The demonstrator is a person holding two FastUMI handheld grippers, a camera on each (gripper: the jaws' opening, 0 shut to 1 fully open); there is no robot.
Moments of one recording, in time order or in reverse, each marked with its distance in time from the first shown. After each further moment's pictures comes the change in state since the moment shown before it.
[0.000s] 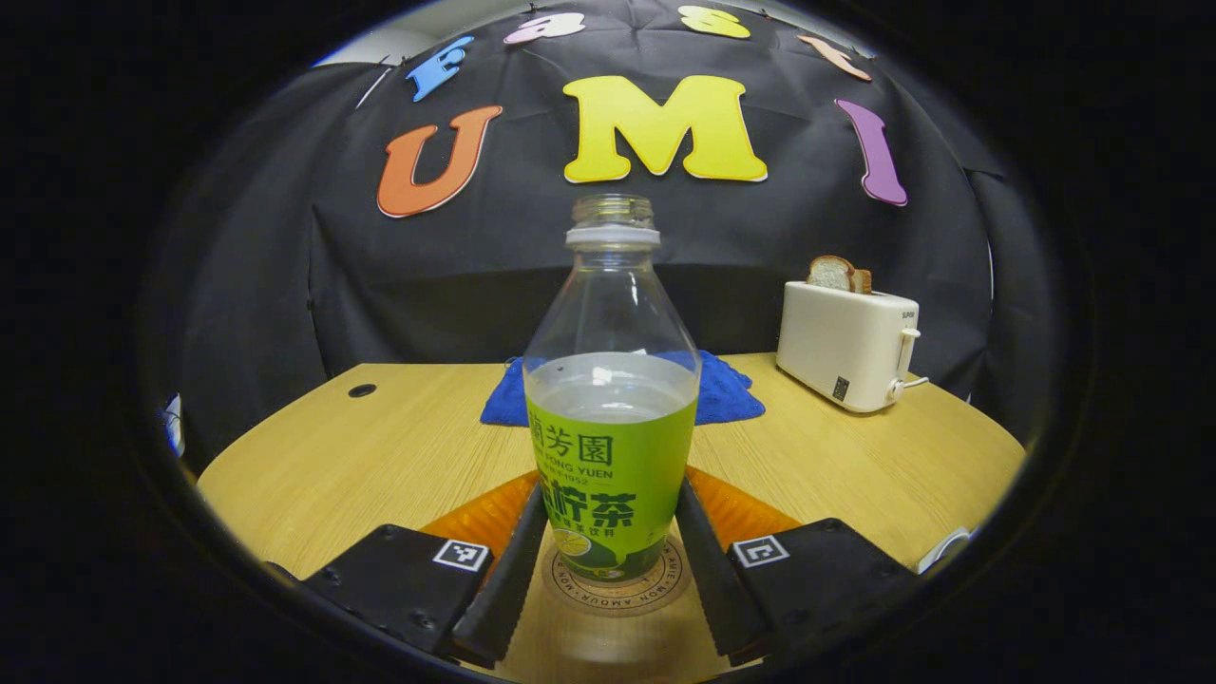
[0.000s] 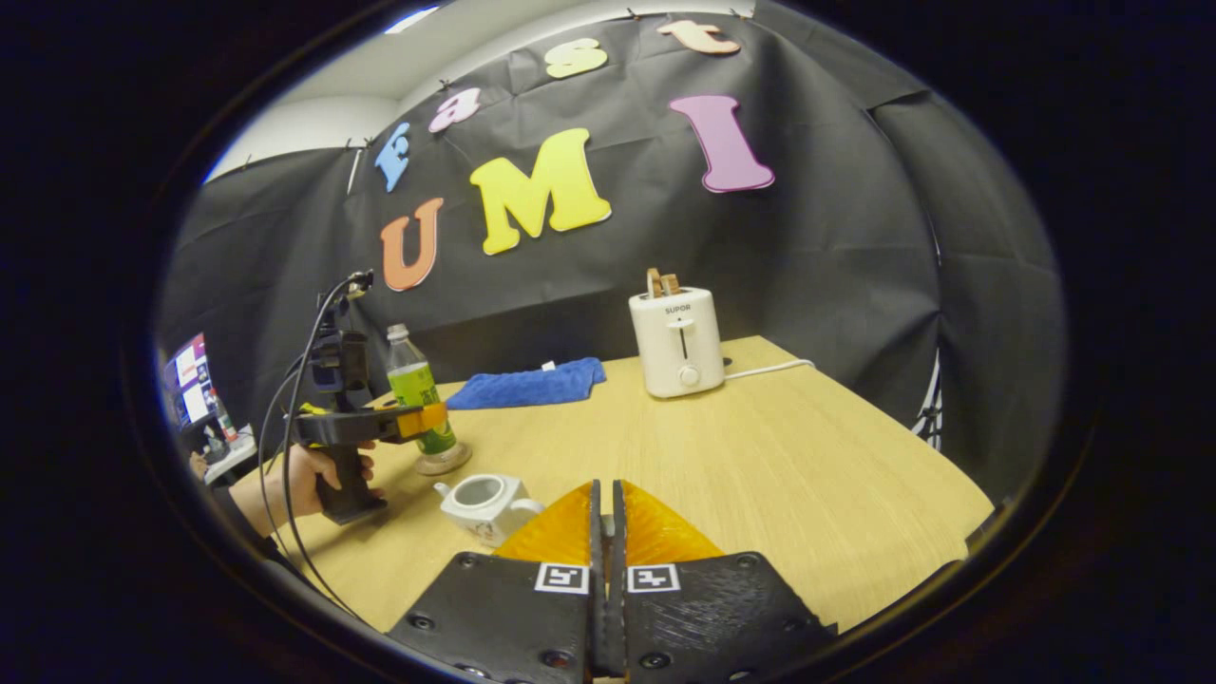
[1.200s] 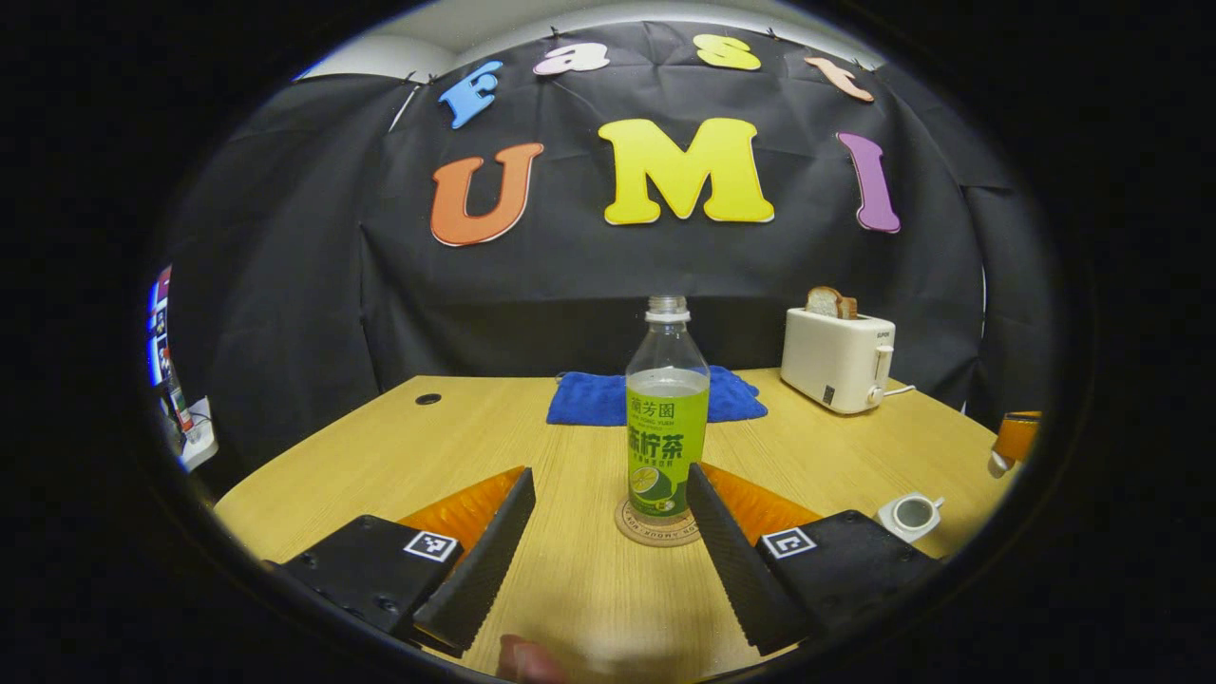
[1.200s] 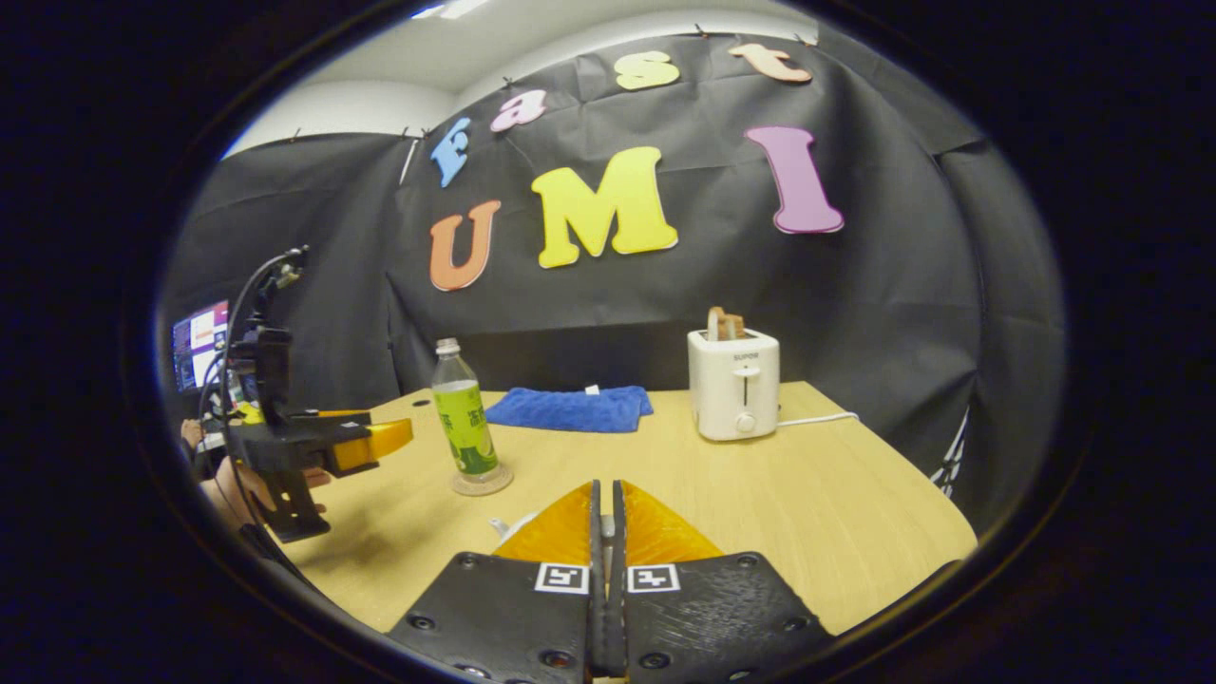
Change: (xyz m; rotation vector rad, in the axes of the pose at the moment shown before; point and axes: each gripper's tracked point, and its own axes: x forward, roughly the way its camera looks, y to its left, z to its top) left arm -0.127 0.051 0.012 -0.014 -0.066 0.081; right arm 0.015 0.069 0.037 -0.146 -0.063 0.099
